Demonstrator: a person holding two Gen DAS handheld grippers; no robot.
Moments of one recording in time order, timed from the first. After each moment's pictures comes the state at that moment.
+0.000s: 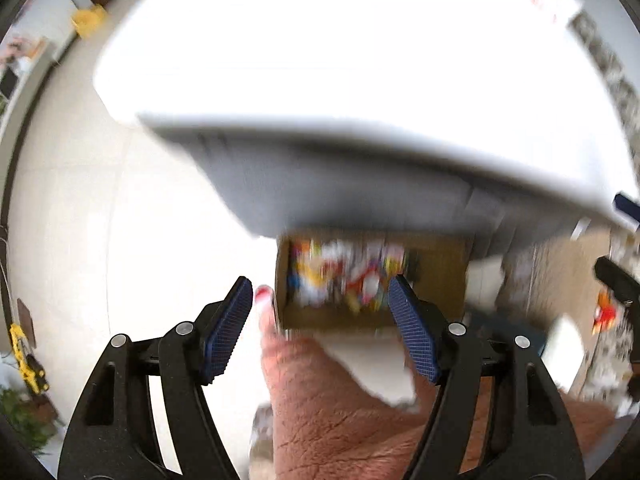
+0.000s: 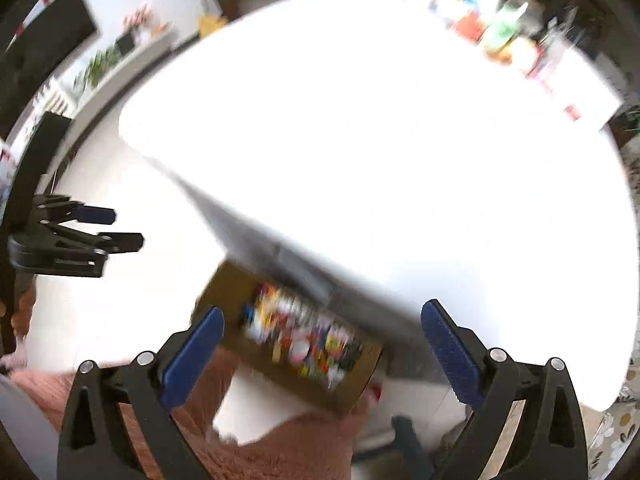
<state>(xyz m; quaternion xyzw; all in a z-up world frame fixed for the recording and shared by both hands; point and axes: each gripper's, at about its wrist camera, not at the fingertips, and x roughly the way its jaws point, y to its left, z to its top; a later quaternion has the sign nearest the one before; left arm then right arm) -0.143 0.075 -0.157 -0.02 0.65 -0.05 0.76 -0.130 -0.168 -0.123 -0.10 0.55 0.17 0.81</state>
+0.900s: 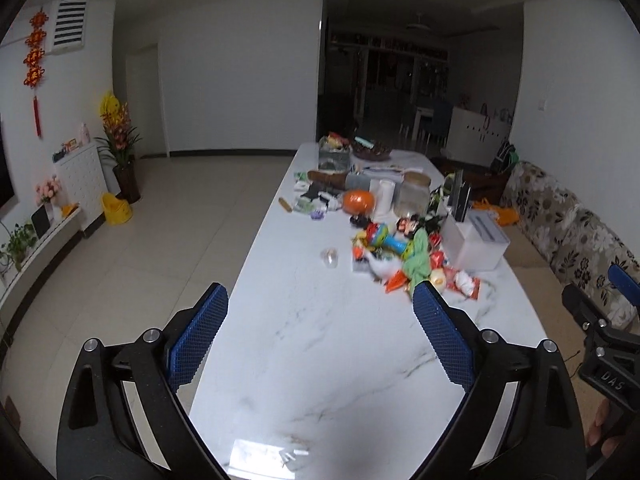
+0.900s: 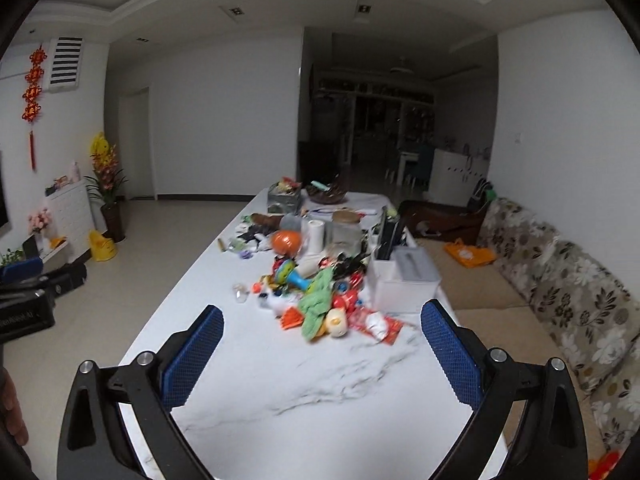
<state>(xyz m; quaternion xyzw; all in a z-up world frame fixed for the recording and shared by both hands) -0.040 0.000 0.148 -0.01 0.30 -0.06 0.95 -0.067 -0.226 0.138 -0.02 0.23 -0.06 0.97</state>
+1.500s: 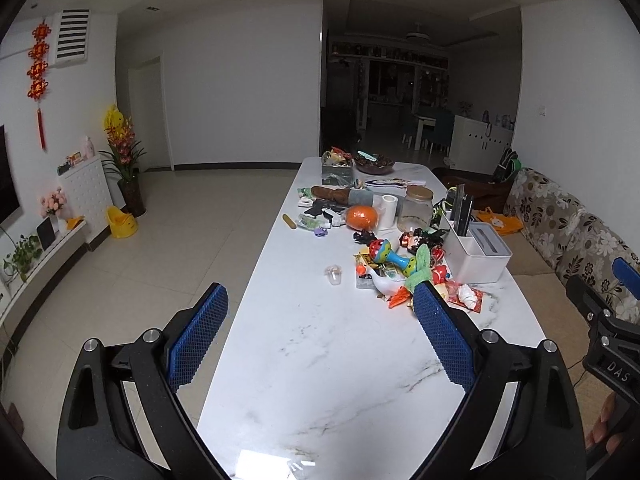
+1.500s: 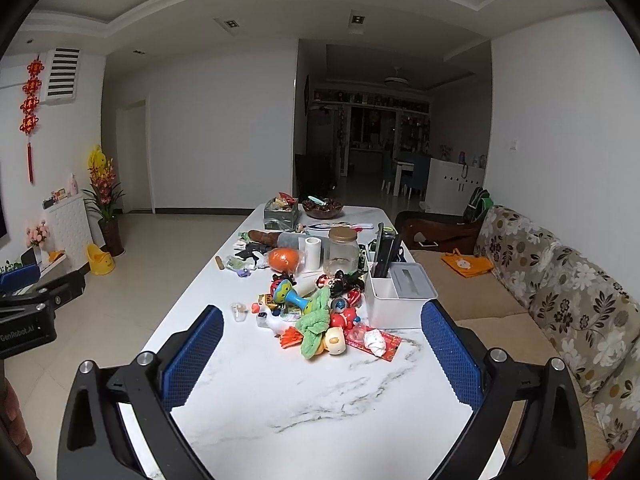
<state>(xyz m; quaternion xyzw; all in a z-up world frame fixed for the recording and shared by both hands) -0.043 -0.004 0.164 0.00 0.28 -0.04 0.96 -0.067 -0.224 0.156 -0.01 0.21 -0.06 0.98</state>
